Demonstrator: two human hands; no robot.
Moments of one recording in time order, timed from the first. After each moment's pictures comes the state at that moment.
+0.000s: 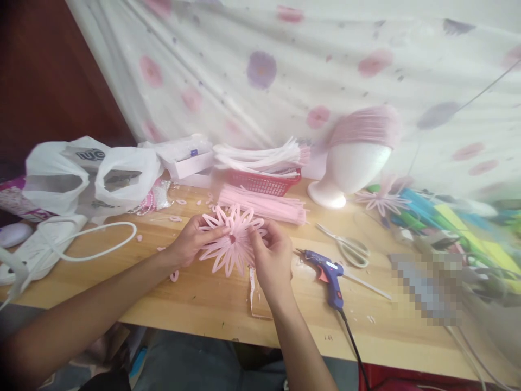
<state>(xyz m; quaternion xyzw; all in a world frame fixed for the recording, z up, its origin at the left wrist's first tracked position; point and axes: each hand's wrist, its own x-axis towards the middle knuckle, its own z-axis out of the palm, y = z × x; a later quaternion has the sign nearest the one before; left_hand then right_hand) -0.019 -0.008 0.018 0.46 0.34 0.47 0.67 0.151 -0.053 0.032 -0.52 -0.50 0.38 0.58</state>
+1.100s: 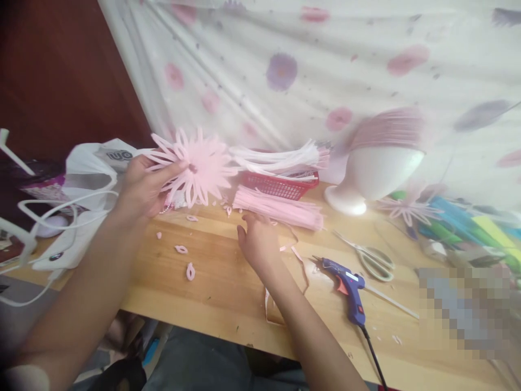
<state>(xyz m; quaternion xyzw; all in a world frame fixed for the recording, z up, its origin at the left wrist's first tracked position) -0.098 0.032 0.098 0.47 0.36 0.68 0.44 0.121 -0.001 0.016 -0.60 -0.75 0.08 0.25</state>
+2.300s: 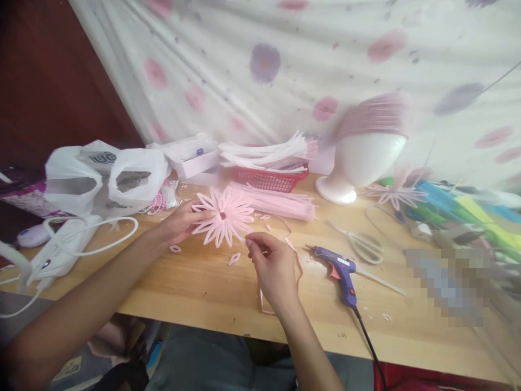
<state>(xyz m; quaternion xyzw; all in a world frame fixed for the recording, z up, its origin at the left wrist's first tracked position) -0.068 0.029 0.023 0.48 0.36 0.43 0.68 0.146 -0.068 0.013 -0.58 -0.52 0.37 0.50</state>
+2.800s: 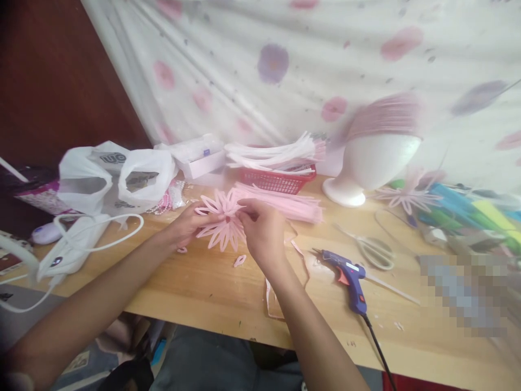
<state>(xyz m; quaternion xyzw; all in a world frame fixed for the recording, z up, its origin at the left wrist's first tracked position) -0.063 0.025 0.024 0.48 0.35 0.45 0.67 0.118 -0.005 0.041 -0.54 -0.59 0.30 0.52</state>
